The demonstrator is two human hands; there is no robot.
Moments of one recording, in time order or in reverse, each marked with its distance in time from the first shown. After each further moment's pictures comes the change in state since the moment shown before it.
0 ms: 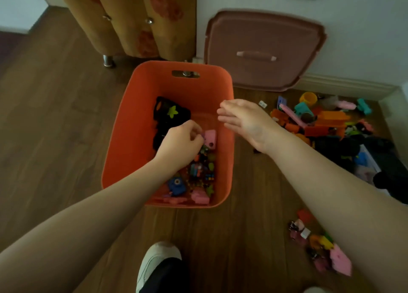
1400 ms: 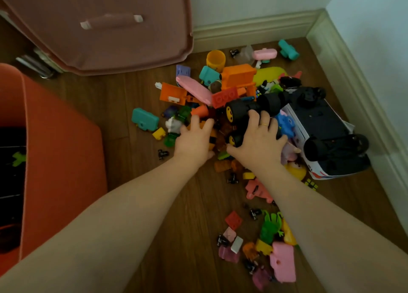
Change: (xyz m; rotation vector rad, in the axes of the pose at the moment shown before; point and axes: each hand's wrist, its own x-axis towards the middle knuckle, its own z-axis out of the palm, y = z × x) left_hand 0.119 0.124 0.316 0.687 -0.353 0.282; right_hand 0.011 0.197 -0.266 -1.042 0.592 0.276
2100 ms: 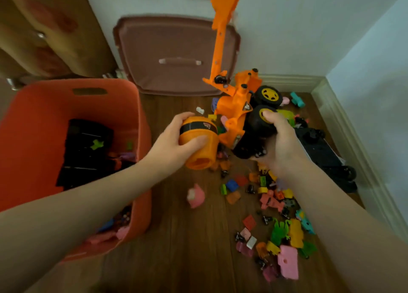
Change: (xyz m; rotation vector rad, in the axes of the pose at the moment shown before) left_hand -0.154 -0.097 -0.127 -1.063 0.250 0.041; right_hand -0.084 -0.088 -0.115 1.547 -0.335 0.080
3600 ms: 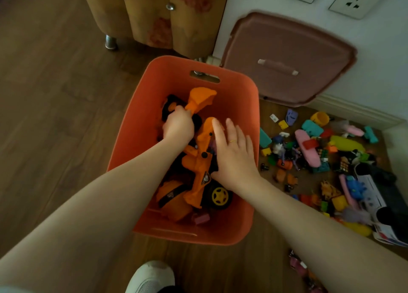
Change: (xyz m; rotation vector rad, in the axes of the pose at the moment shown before) left_hand 0.007 -0.124 -0.173 0.356 0.420 -0.511; right_hand -0.018 0.119 0.248 -1.781 -0.350 -0.400
